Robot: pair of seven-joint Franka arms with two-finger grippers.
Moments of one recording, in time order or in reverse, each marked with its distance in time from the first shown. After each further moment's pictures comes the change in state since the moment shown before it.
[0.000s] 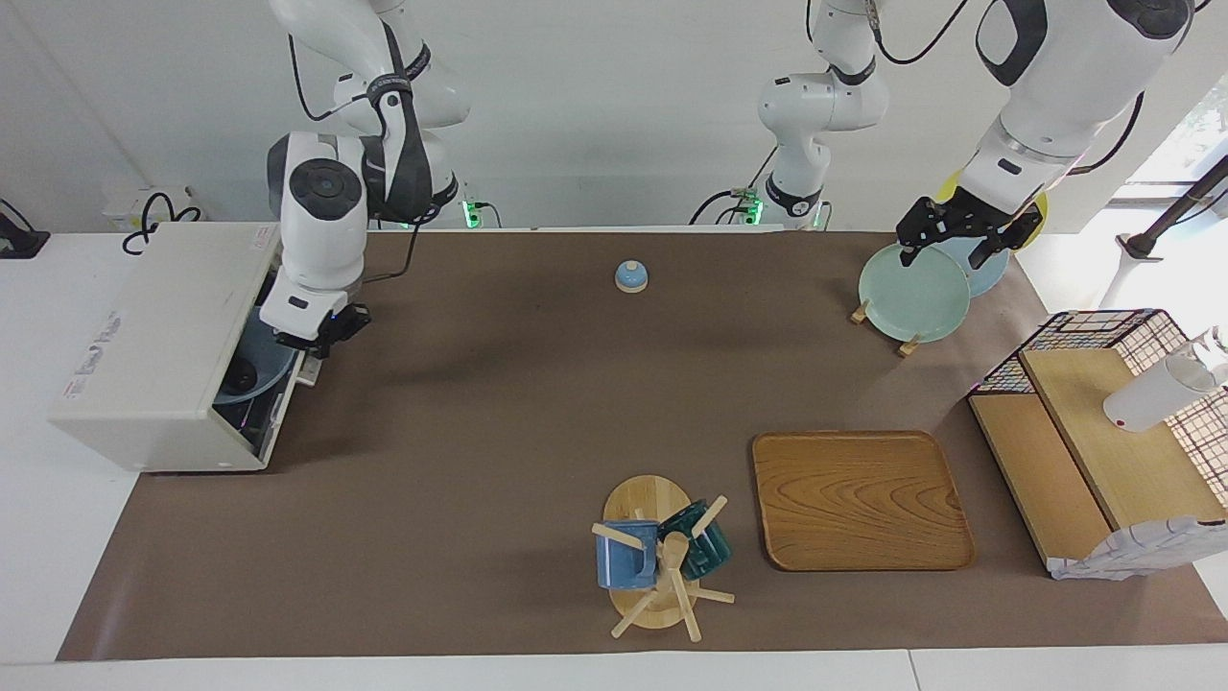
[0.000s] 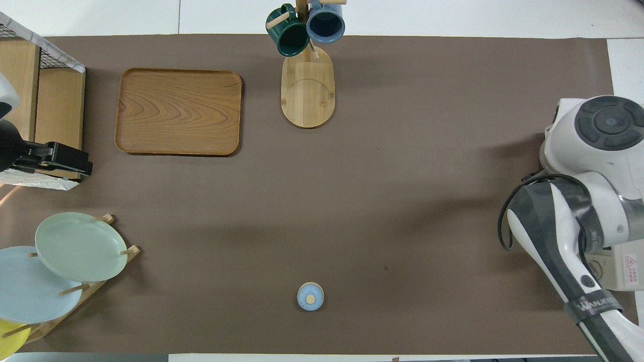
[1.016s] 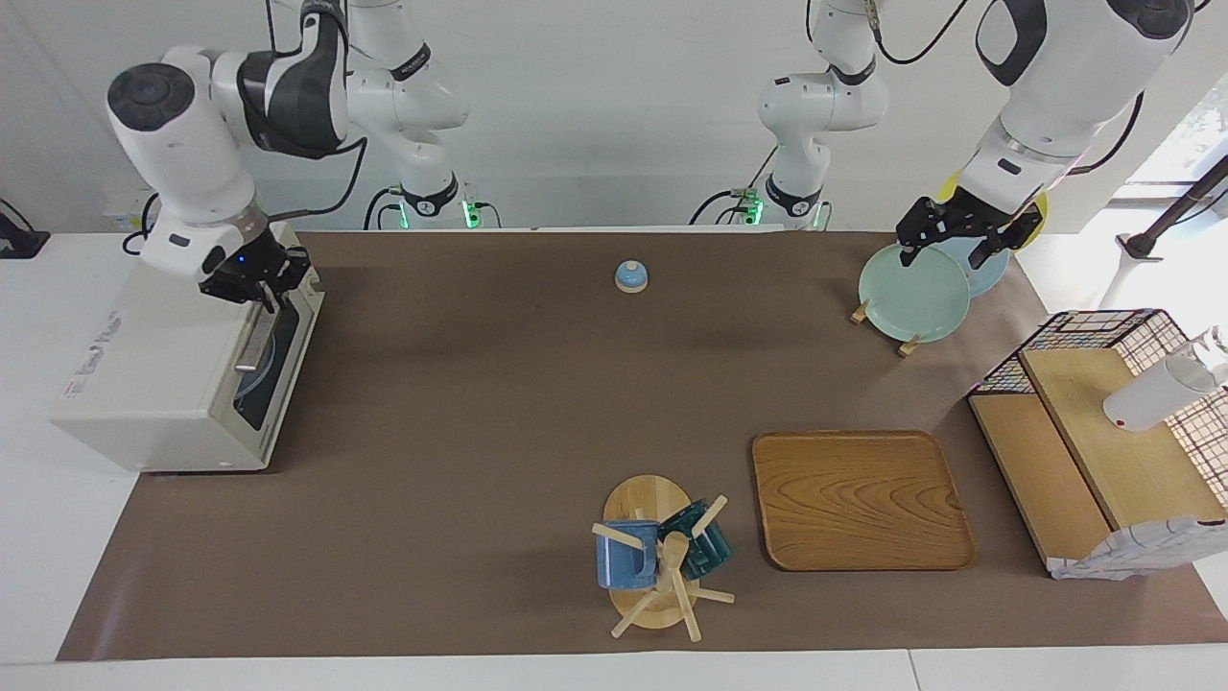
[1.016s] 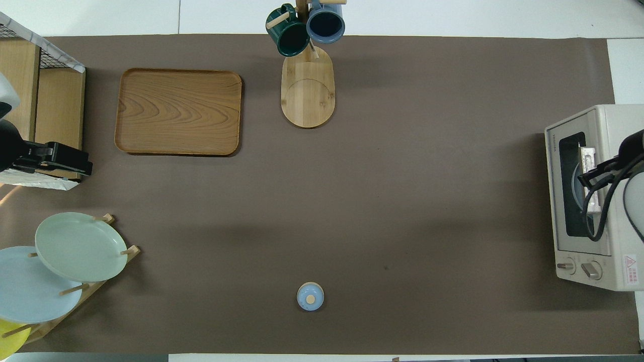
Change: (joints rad) left arm 0.000 0.000 0.000 0.000 0.000 0.000 0.000; right arm -0.099 -0.070 -0.007 0.247 0.340 -0.302 -0.186
